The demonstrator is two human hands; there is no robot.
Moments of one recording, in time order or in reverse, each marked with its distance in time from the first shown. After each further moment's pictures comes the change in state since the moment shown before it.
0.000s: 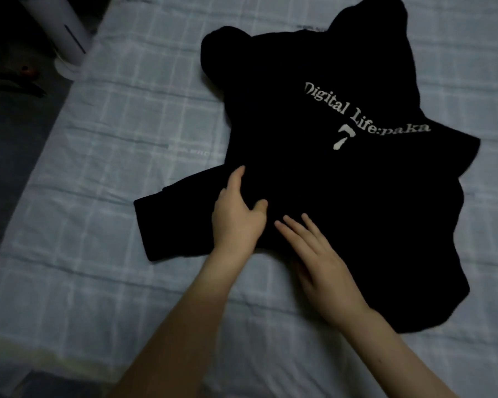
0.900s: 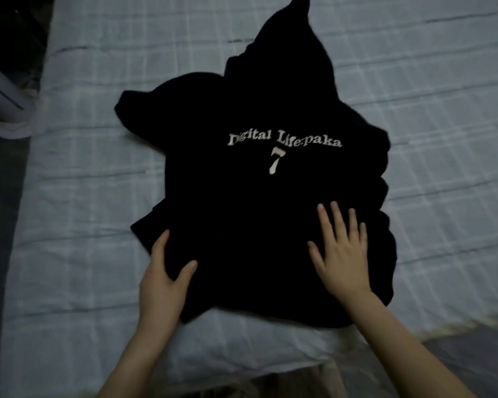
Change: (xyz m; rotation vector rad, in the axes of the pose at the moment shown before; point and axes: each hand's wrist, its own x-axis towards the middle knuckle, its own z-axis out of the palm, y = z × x) left_hand -0.042 -0.119 -0.110 0.134 -0.104 0.144; right_hand -0.056 0.007 0.043 -0.354 0.307 0.628
